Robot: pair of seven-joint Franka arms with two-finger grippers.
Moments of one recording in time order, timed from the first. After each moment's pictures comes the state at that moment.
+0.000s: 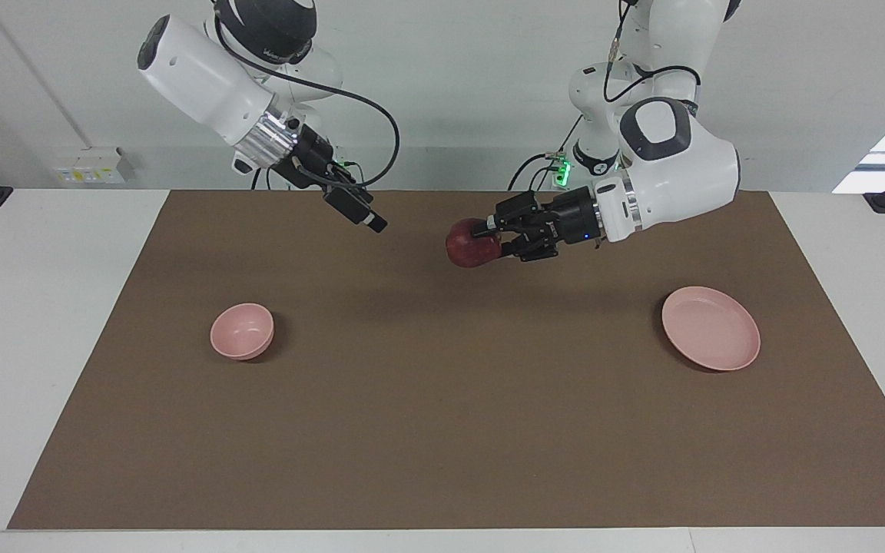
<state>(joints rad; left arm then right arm) 0.17 0.21 -0.57 -1.72 -1.13 2.04 0.11 0.26 -0.01 -0.05 -1.76 0.72 1.93 1.16</state>
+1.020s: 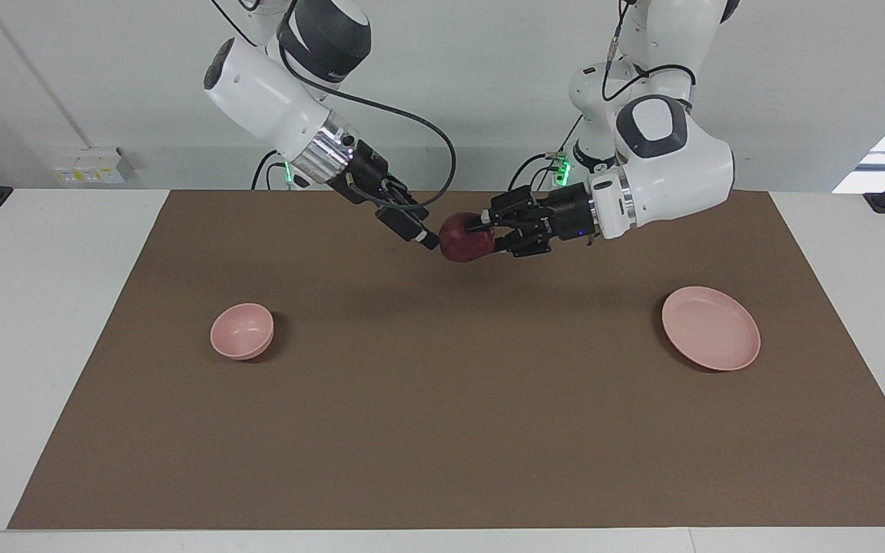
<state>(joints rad) 0.17 0.21 -0.59 -1.72 -1.17 2.04 0.10 0.39 0.09 -0.05 -1.72 0.82 2.14 1.24</state>
